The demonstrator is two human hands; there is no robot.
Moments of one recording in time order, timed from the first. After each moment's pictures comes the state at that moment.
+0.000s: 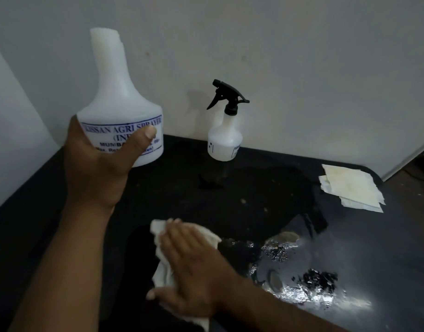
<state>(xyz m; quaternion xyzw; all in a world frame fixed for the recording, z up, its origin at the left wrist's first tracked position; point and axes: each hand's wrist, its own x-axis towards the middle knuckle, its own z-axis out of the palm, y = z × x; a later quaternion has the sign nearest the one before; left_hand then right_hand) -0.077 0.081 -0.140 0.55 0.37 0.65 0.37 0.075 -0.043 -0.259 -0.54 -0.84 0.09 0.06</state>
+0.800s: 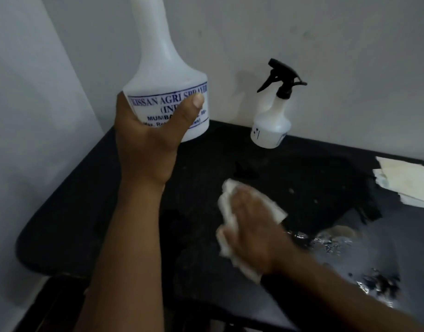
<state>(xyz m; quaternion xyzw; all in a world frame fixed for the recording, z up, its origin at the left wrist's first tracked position) -0.097 0.074 -0.125 0.49 0.36 0.67 0.42 0.084 -0.023 -0.256 -0.65 -0.76 0.08 0.07</state>
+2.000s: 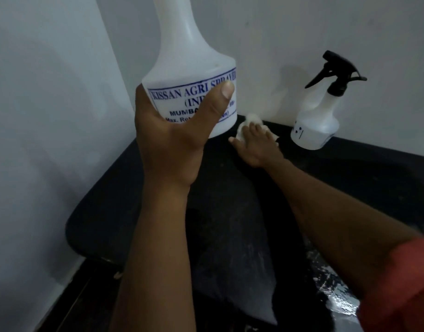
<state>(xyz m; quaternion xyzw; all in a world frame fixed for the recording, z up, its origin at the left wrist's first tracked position) -0.128 0.073 -0.125 0.46 0.36 0.70 0.40 0.068 0.194 -0.259 -0.70 -0.71 0.07 0.07</state>
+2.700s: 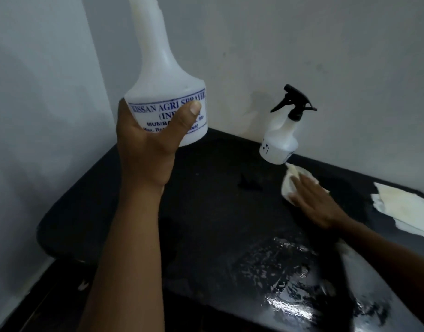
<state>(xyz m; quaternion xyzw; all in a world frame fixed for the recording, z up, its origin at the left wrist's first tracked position) -0.133 0.066 -0.115 0.45 0.35 0.71 0.42 0.234 0.029 -0.237 -0.74 -0.67 0.11 0.01</state>
